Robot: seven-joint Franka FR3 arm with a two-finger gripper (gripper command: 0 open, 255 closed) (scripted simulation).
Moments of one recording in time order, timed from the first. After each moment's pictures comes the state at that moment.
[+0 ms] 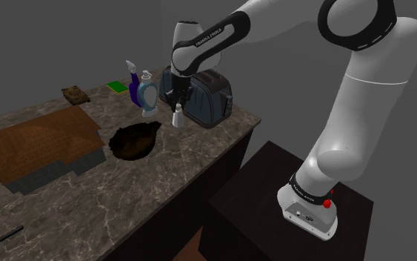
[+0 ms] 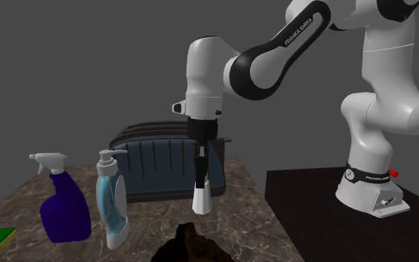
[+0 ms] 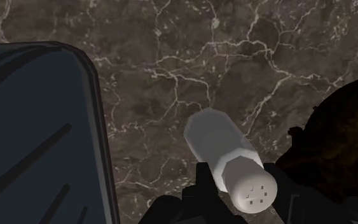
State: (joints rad) arm 0.10 0.20 0.06 -2.06 0.09 2.34 0.15
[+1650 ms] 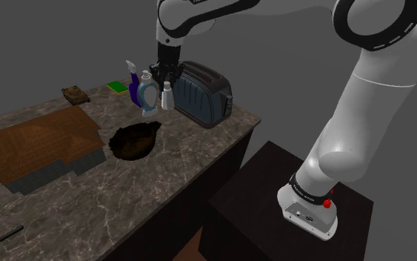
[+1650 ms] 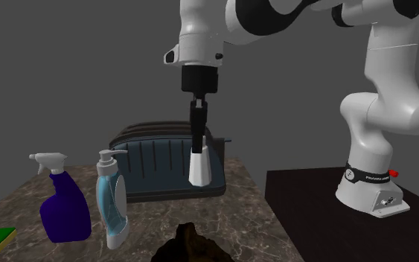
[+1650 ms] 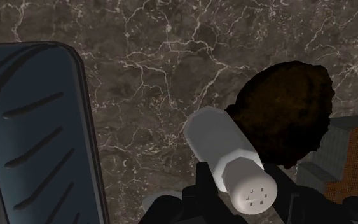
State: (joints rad) arm 0.14 0.13 0.09 -1.84 0.07 2.05 0.26
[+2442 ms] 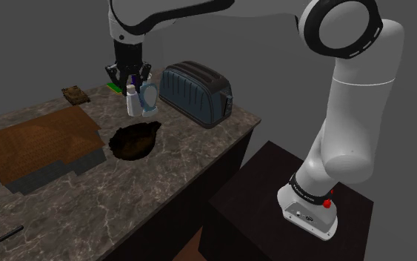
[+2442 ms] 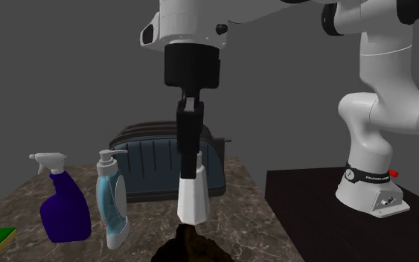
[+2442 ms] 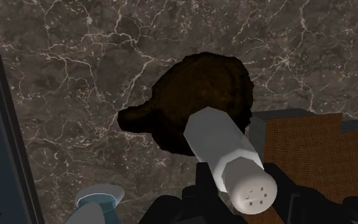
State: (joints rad) arm 0.28 0.32 0.17 -1.53 0.00 1.94 0.50
